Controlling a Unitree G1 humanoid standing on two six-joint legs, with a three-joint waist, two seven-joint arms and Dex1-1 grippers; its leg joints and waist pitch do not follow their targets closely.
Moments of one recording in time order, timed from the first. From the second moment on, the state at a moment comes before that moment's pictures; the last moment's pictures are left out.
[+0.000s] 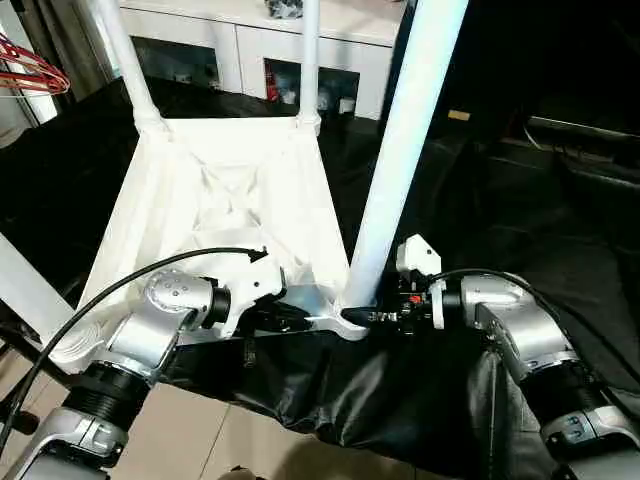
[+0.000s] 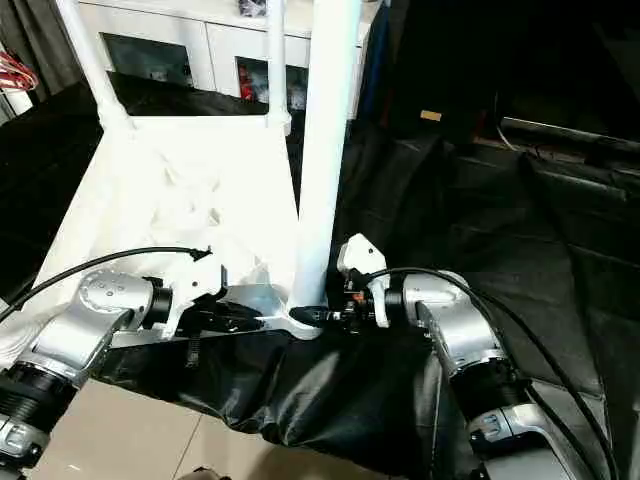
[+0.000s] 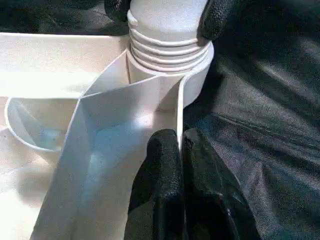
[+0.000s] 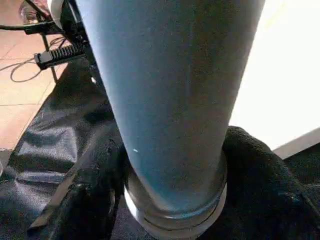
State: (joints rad) left arm -0.47 0.45 -0.28 0.37 -0.03 0.13 -1.21; right arm -0.50 -0.34 0.20 0.47 0.16 0.14 1.20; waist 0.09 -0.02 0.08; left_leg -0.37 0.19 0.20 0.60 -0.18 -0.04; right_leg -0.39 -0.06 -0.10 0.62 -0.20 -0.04
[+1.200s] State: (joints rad) left arm -0.47 0.45 -0.28 0.37 -0.03 0.12 -1.20; right arm -0.49 -0.33 0.21 0.48 0.12 0.08 1.15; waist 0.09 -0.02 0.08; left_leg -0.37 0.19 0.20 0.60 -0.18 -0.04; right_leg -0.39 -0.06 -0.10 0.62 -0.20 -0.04
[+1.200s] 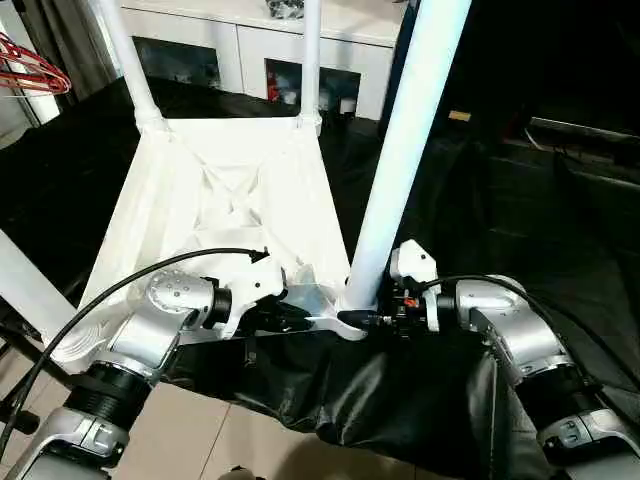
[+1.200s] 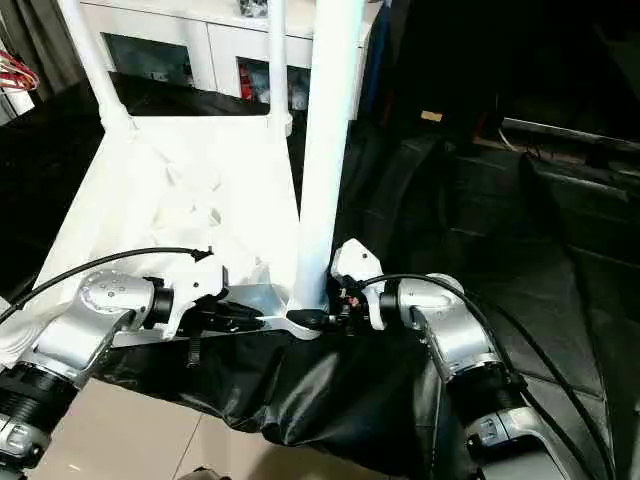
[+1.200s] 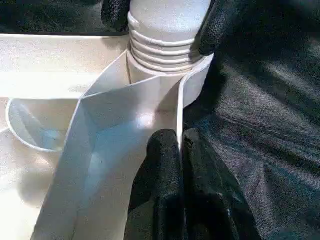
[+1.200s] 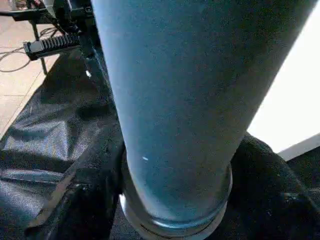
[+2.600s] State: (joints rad) left arm -0.51 0.35 -0.29 0.44 0.03 0.08 -1.12; right arm -0.48 -0.36 0.20 0.47 0.11 0.06 1.10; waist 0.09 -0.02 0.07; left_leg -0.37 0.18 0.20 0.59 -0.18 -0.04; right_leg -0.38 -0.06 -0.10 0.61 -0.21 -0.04
